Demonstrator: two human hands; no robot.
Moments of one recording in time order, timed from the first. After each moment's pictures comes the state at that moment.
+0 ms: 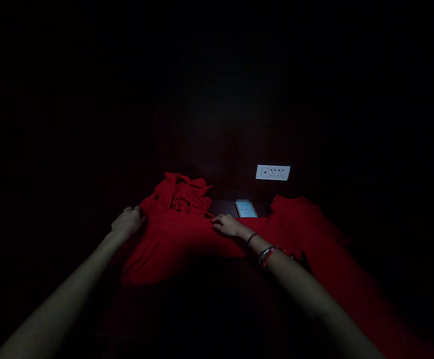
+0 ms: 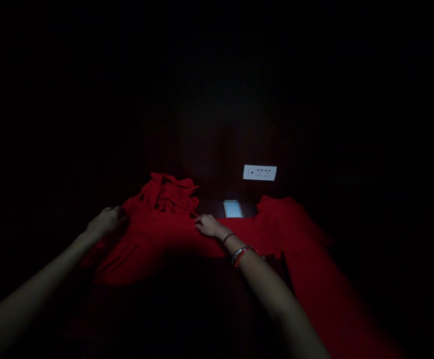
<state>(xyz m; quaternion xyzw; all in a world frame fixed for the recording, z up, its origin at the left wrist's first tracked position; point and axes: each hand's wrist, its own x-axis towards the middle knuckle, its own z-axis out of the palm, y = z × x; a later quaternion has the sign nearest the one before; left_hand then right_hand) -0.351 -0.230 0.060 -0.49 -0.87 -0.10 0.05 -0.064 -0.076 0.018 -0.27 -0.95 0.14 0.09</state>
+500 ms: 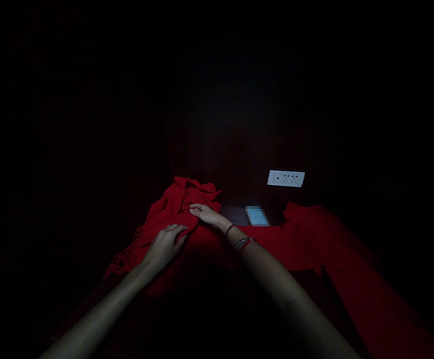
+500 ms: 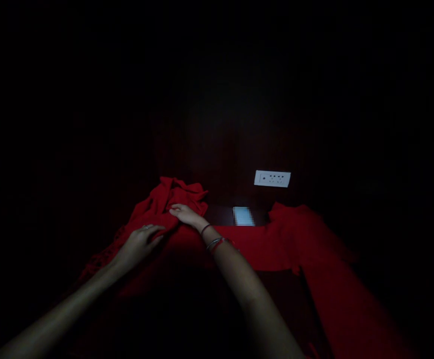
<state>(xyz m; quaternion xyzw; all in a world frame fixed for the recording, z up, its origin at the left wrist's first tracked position) -0.267 -0.243 0.045 -0.64 -0.72 -0.24 0.06 -0.187 -0.081 0.043 -0.24 -0.81 0.49 0.23</state>
